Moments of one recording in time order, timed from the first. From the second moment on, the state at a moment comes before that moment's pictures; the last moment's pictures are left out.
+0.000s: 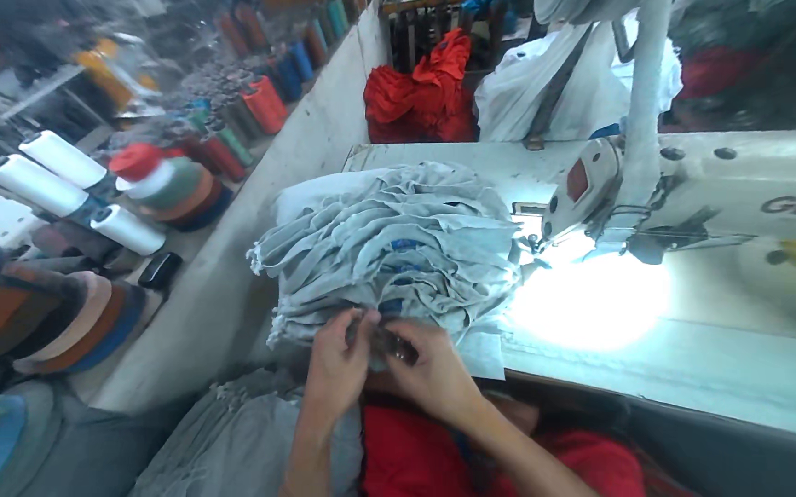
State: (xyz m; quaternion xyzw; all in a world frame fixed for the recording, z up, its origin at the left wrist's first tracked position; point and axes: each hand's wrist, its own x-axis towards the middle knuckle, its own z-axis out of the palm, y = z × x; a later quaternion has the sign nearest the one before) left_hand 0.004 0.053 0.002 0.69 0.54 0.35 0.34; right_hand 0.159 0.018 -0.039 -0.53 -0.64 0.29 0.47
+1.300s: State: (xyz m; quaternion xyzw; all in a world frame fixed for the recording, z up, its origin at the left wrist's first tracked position) left_hand -0.038 -0.003 -0.051 0.63 0.53 0.41 0.39; right_hand 0.174 0.031 -0.014 -0.53 -0.80 -0.07 0.27
